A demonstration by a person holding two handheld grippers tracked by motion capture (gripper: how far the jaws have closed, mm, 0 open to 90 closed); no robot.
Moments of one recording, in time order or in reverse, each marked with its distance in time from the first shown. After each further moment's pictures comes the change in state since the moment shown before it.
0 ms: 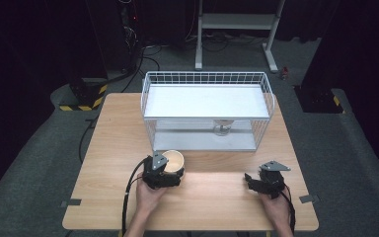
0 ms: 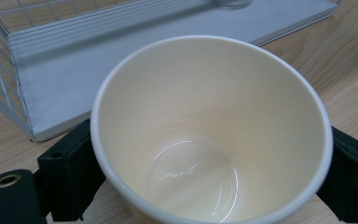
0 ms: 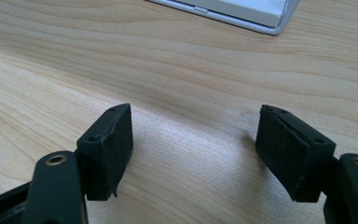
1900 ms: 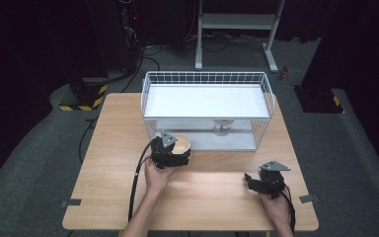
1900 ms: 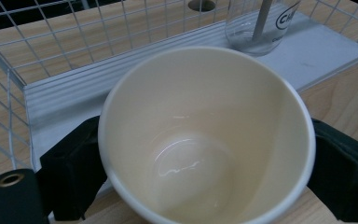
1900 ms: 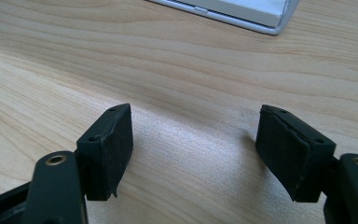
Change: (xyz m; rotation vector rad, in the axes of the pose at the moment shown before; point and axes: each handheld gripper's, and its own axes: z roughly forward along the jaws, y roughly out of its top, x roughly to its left) left arm 0.005 0.056 0.033 0.000 0.063 -0.015; right arm 0.000 0.000 0.000 -0.002 0.000 0.000
